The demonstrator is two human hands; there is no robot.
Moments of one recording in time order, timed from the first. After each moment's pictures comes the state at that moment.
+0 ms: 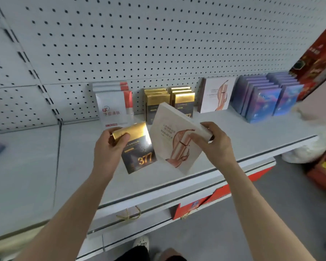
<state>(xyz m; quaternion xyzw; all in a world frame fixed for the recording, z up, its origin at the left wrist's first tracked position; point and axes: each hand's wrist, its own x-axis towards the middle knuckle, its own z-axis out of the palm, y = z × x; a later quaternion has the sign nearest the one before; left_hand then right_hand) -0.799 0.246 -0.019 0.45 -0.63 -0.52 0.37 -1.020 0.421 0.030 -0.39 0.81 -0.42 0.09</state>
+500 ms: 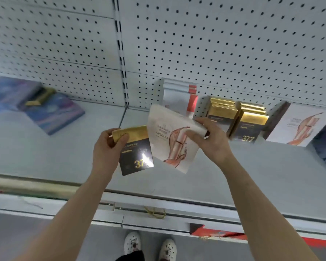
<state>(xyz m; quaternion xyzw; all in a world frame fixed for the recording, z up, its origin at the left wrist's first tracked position) -0.696 0.238 -0.030 0.59 -0.48 -0.45 0.47 -0.973 0.277 0.012 -0.56 0.70 -0.37 0.22</state>
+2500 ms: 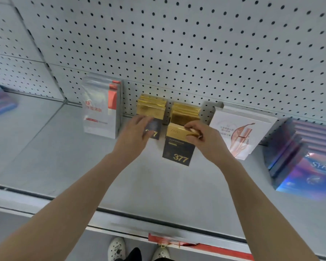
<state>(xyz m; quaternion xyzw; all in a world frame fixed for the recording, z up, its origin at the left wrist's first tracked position) -1.010 0.238 -0.031 0.52 -0.79 -0.17 0.26 -1.250 0.295 -0.002 -0.68 0.65 -0.26 0.21</state>
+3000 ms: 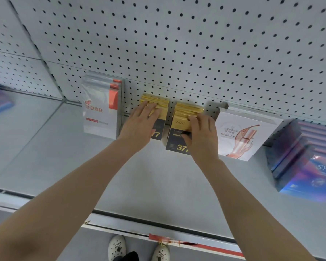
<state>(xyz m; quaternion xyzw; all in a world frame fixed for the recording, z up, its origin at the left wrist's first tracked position) -1.017 0.197 -0.036 0.47 -0.88 0.03 0.12 -1.229 0.266 -0.044 -0.67 0.70 -0.19 -0.12</state>
